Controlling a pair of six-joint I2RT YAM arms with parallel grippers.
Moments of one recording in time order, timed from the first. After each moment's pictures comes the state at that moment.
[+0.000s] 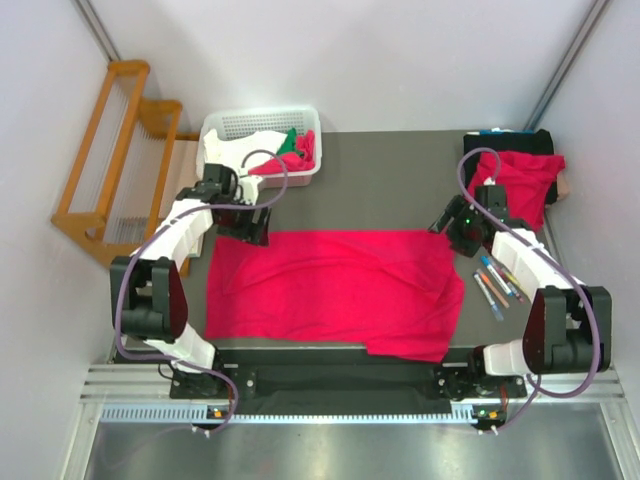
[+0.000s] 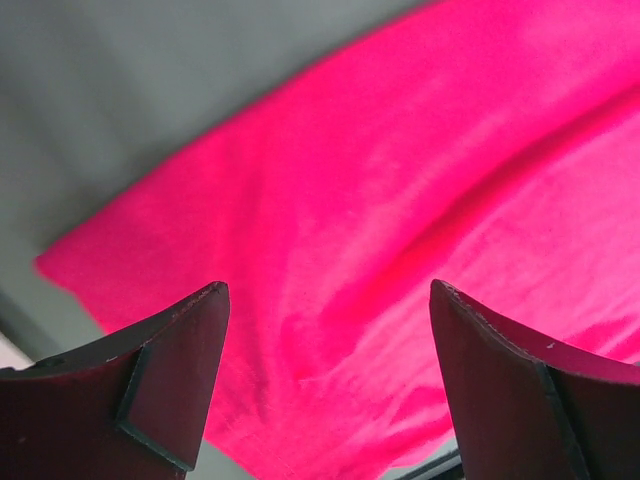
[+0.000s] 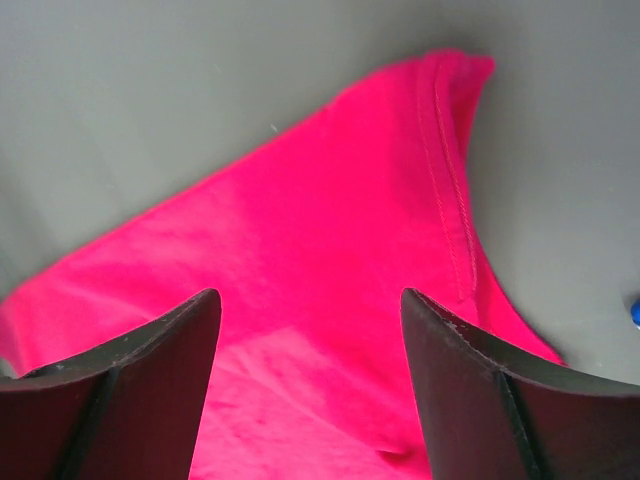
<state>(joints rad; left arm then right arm) -0.08 1.61 1.21 -0.73 0.34 0.21 0.03 1.37 0.88 -0.40 -0.14 0.67</state>
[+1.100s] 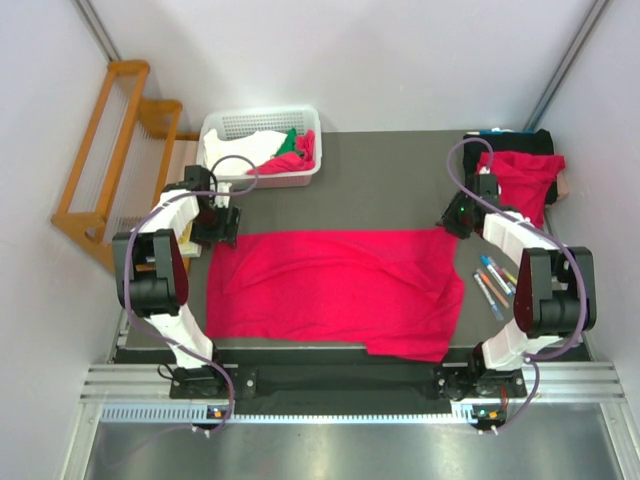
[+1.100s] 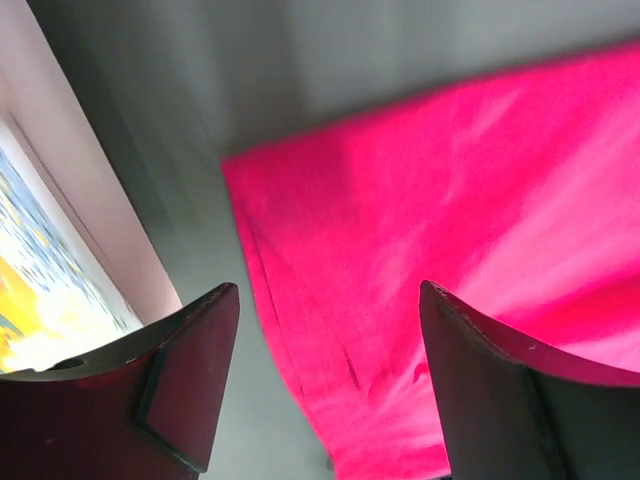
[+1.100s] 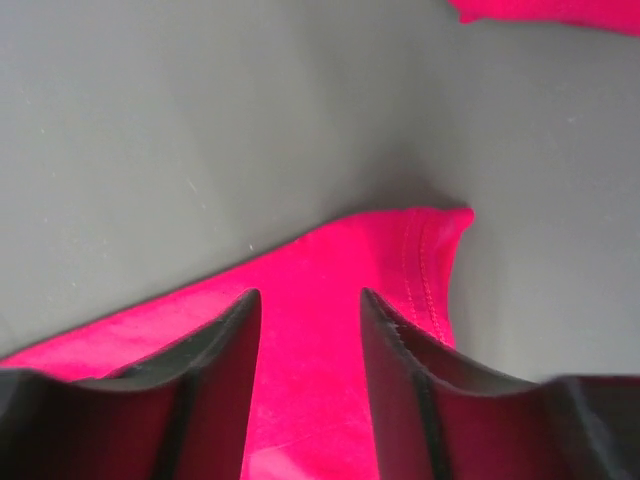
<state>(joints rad) 0.08 1.77 1.26 -0.79 0.10 0.17 0.03 1.59 0.97 -0.27 -0.04 0.62</state>
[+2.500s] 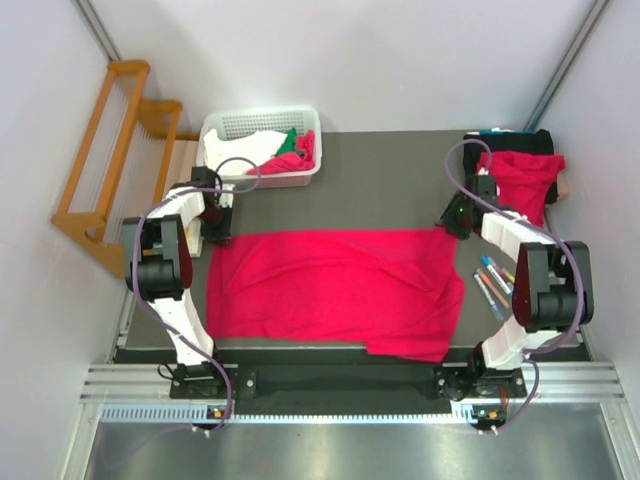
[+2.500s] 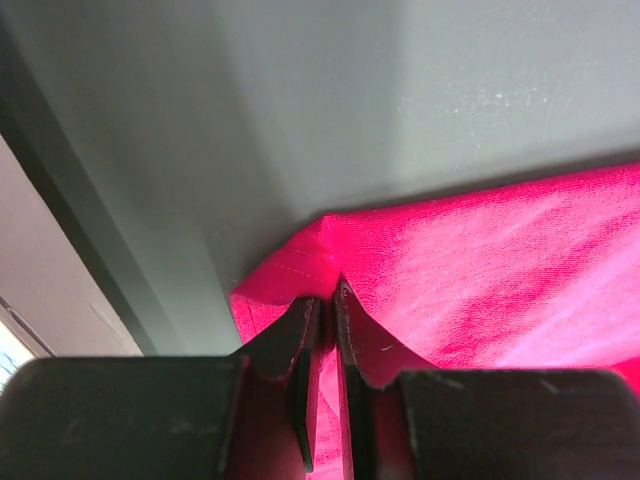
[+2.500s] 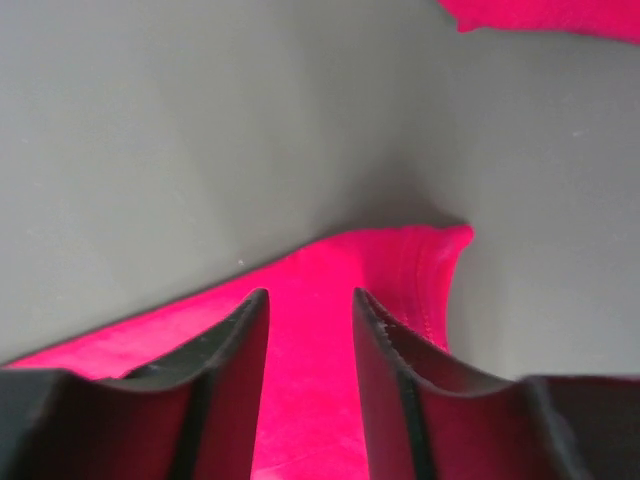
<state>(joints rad) 0.07 1.92 1.33 -0.72 0.10 0.13 0.02 1.63 0.97 -0.23 -0.04 0.62</state>
